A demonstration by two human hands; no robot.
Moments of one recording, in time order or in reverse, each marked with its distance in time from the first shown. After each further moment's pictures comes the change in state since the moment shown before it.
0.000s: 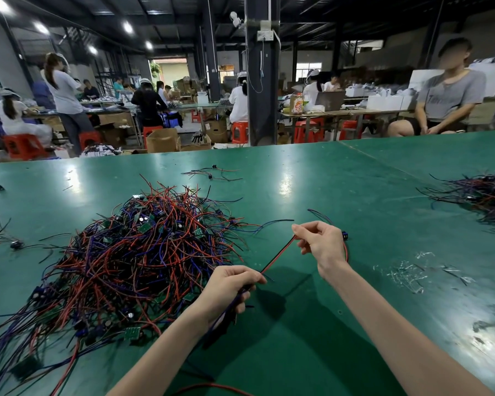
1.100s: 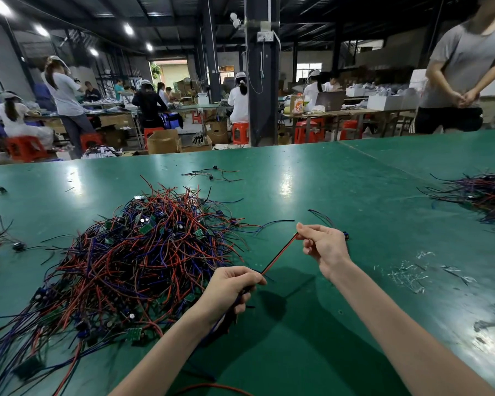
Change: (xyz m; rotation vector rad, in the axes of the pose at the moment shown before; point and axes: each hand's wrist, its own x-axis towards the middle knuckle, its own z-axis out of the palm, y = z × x) left_hand -0.001 -0.002 -0.001 -0.018 -0.005 0.003; right_hand 0.001 -0.005 -0.003 0.248 -0.039 0.205
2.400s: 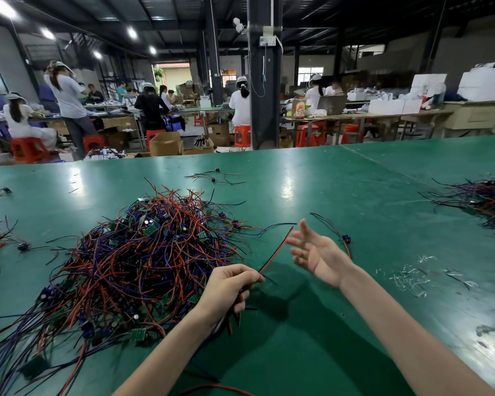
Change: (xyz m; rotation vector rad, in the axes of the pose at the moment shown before) left_hand -0.002 0.003 -0.002 -0.030 0.076 0.096; right_hand -0.011 -0.003 0.001 0.029 -0.296 0.244
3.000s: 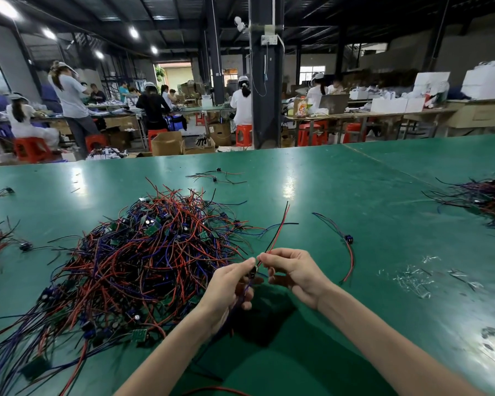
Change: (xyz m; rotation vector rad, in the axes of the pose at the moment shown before) left_hand 0.002 0.002 0.002 -0.125 0.014 -0.093; right_hand -0.022 0.036 0.041 -0.175 -0.114 -0.086
